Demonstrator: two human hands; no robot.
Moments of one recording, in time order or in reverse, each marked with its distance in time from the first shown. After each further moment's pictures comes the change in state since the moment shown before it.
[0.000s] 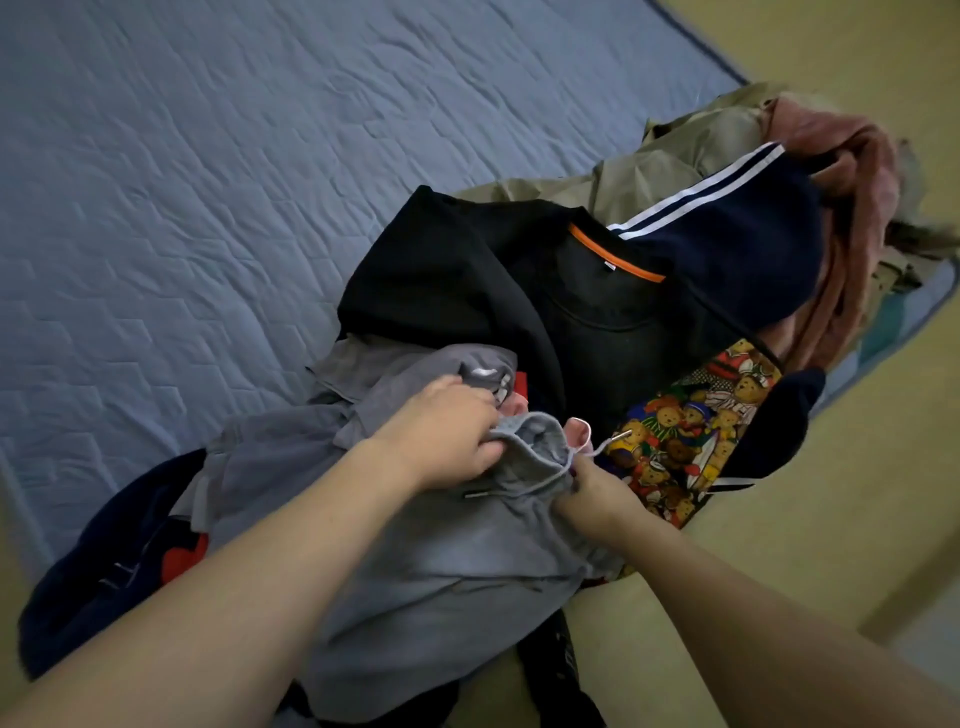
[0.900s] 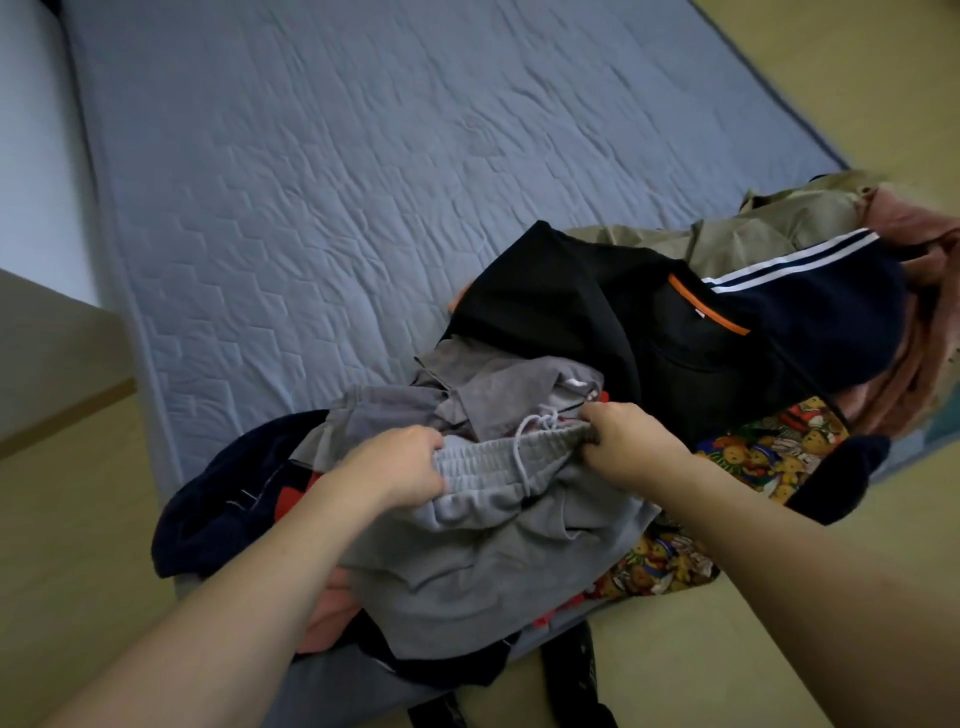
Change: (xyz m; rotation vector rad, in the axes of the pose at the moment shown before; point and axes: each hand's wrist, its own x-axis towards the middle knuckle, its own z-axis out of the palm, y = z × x) left_hand -0.145 -0.058 -0.023 -0.286 -0.225 -0.650; right_hand -0.057 -0.127 -0.034 -0.532 0.182 -0.487
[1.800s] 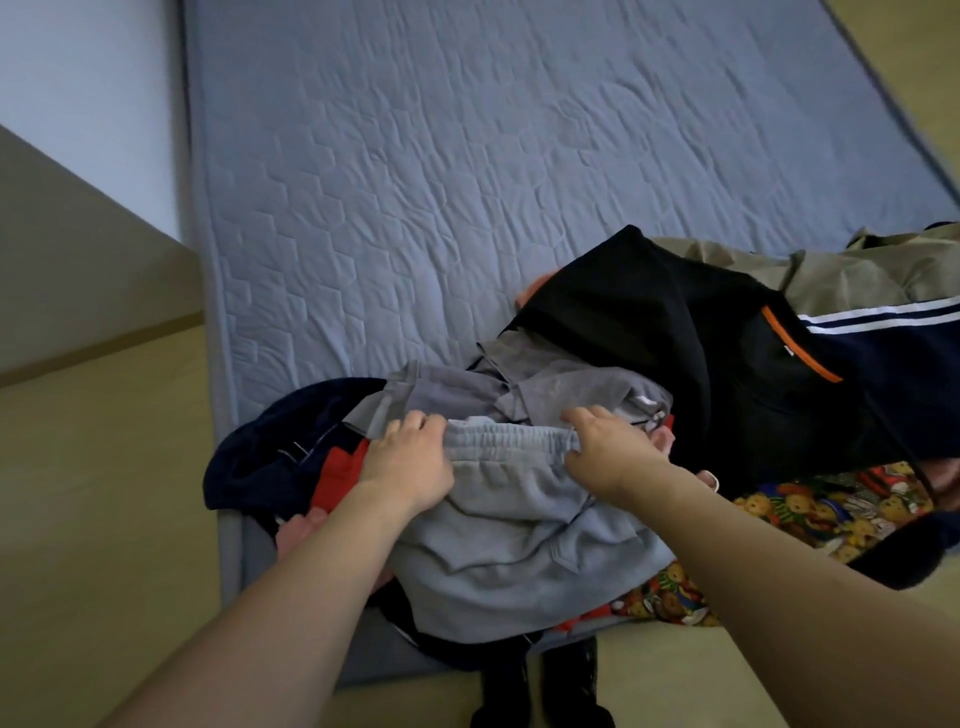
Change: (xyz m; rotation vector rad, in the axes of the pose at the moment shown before) left_hand -0.009 -0.055 0.032 -0.129 0.172 -0.170; right_hand 0.039 -0.074 0.028 -0.155 -0.170 -0.034
